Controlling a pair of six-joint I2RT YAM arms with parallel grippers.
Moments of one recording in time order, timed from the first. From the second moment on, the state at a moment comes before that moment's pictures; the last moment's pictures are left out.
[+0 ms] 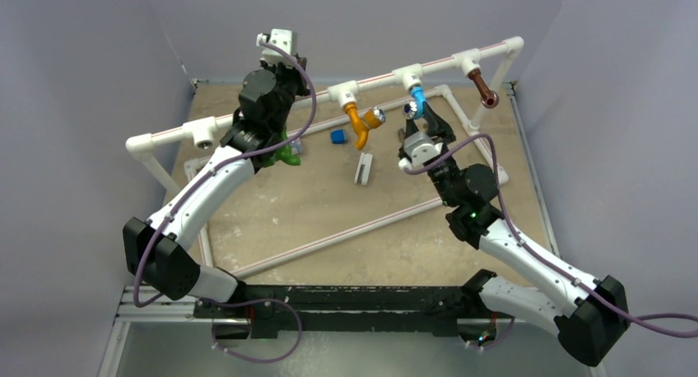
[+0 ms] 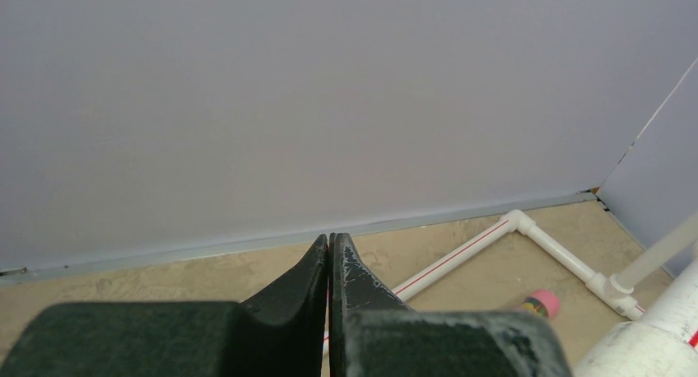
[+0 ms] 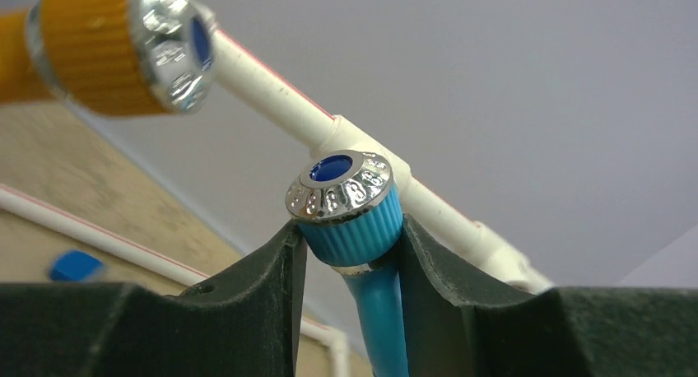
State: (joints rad) left arm -0.50 1.45 1.35 0.15 -0.25 -0.04; right arm 0.67 0.97 0.70 0.62 0.10 -0.90
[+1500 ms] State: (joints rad) left arm -0.50 1.44 1.36 0.14 -0.27 -0.01; right arm 0.57 0.95 0.60 0.66 0.44 1.60
